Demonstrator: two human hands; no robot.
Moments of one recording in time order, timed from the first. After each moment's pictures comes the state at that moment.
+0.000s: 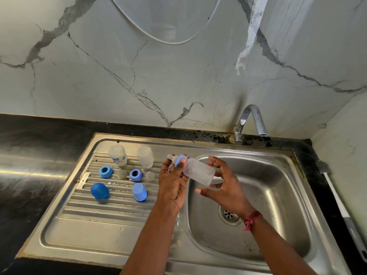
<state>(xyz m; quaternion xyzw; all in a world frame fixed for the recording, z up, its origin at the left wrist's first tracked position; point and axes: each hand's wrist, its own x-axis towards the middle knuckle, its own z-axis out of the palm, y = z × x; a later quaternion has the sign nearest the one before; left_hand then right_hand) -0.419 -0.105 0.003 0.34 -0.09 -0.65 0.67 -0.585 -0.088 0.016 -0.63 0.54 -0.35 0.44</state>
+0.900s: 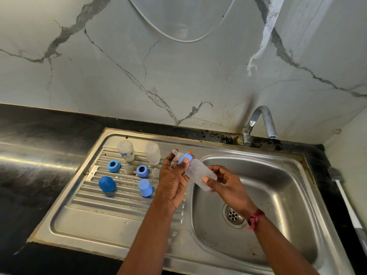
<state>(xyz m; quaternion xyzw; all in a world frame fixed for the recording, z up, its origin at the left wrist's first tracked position) -0.400 -0.100 0.000 0.35 -0.16 -0.66 0.65 -0.580 -0.097 0.009 -0.59 0.52 -0.34 0.52</state>
